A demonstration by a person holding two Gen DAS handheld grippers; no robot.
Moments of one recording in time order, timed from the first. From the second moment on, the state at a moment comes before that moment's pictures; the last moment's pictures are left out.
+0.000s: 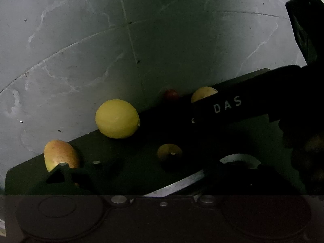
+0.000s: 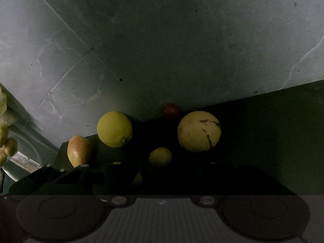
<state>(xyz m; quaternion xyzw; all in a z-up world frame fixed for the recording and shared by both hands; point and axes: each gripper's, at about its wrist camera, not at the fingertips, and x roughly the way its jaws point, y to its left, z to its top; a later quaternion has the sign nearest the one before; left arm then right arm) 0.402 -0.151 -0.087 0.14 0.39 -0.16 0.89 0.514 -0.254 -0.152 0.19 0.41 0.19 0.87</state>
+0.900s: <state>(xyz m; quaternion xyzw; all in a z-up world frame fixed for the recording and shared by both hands) 0.415 -0.161 -0.098 0.13 0.40 -0.19 0.89 0.510 -0.259 -0.158 0.20 0.41 0.18 0.87</state>
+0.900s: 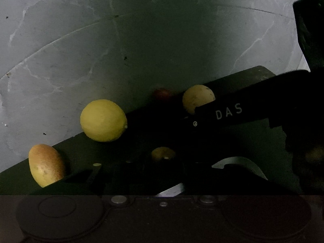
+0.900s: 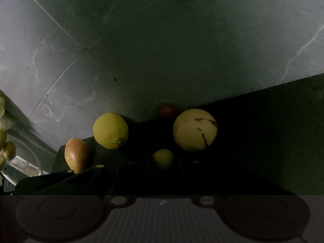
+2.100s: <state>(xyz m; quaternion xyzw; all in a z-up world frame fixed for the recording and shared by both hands) 0.360 -0.116 -0.066 0.10 0.38 -0.22 0.89 0.404 -0.252 -0.117 0.21 0.38 0.09 0.90</state>
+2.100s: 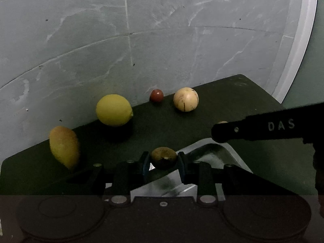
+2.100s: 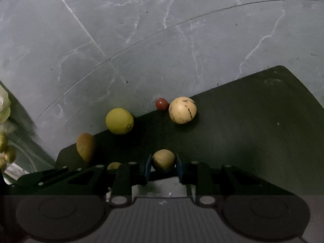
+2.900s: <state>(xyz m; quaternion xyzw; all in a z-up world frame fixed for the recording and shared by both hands) 0.313 -0.064 -0.064 0.09 0.39 -0.26 0.88 0.326 -0.189 -0.116 0.16 0.39 0.08 0.90</state>
